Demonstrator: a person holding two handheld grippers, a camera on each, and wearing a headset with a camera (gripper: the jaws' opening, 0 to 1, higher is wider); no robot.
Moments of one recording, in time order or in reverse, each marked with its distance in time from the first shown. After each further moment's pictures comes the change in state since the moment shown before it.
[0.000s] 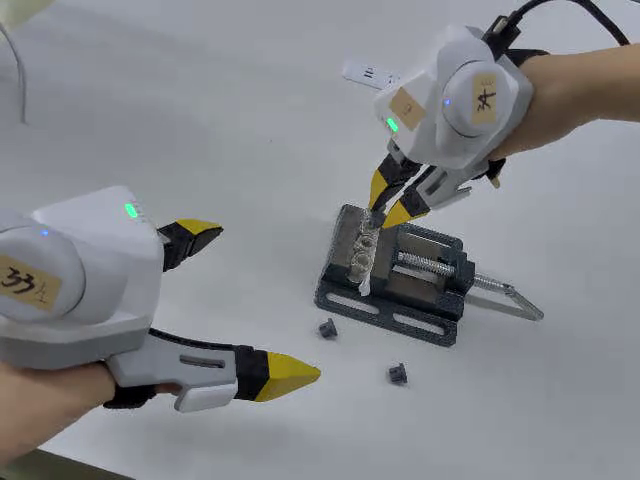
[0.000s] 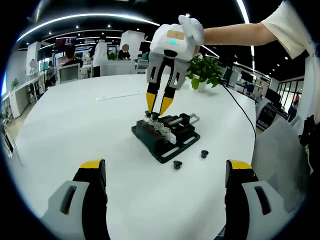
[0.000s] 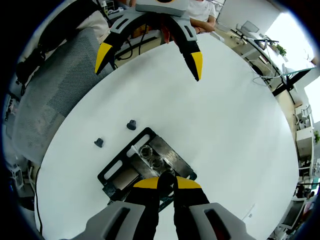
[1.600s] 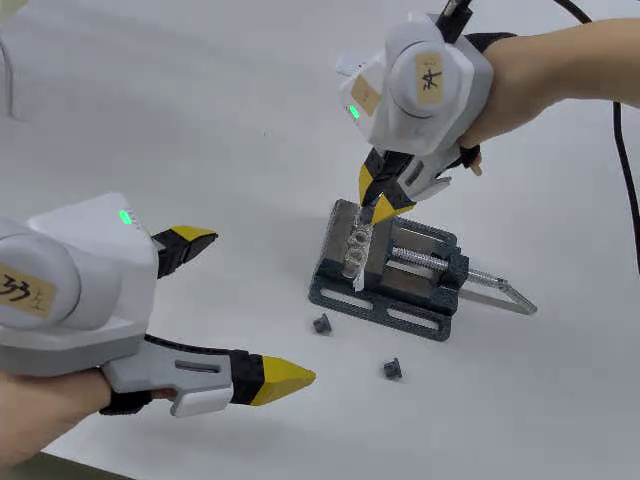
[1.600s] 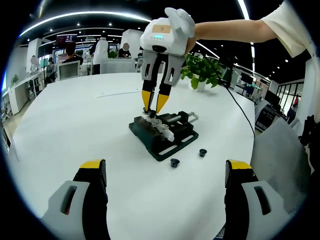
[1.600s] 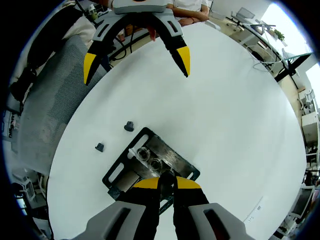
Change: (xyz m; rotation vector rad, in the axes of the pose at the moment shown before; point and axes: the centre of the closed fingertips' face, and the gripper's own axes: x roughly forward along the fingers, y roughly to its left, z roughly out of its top) left arm 0.009 -0.005 -0.007 -0.023 0.001 -0.011; right arm 0.007 -0.005 -0.004 0.130 0.058 0.059
